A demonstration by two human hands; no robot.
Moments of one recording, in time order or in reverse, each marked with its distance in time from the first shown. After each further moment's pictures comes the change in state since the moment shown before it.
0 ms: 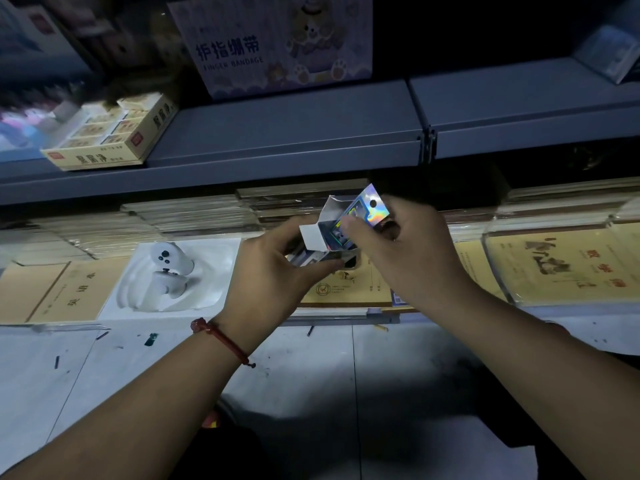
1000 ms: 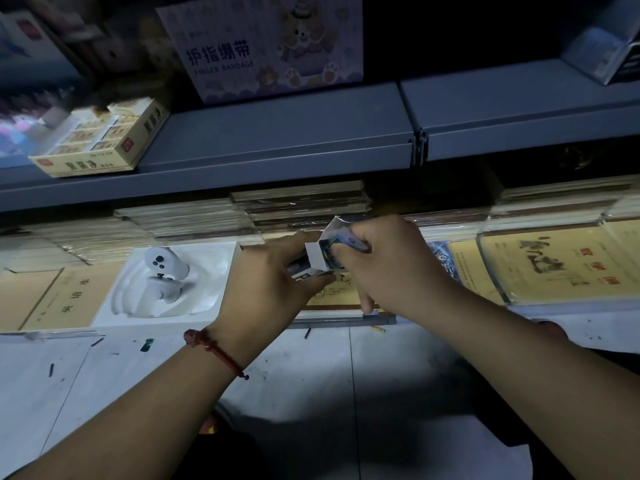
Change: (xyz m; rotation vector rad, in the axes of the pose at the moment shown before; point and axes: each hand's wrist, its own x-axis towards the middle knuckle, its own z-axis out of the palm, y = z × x) left_hand -0.004 0.011 -0.004 0.243 -0.055 0.096; right_hand -0.002 -0.010 0.002 -0.132 -0.276 0.132
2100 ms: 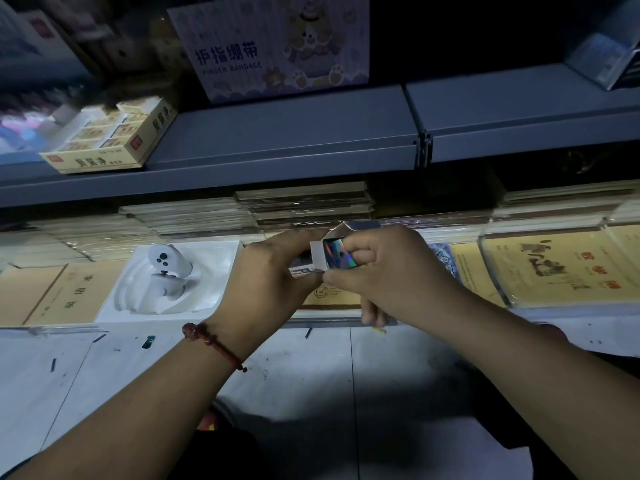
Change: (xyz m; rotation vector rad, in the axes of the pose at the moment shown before) left_hand 0.002 -0.008 -0.005 0.022 -0.014 0.143; right_hand -0.017 -0.012 -0.008 0.196 -0.172 0.113
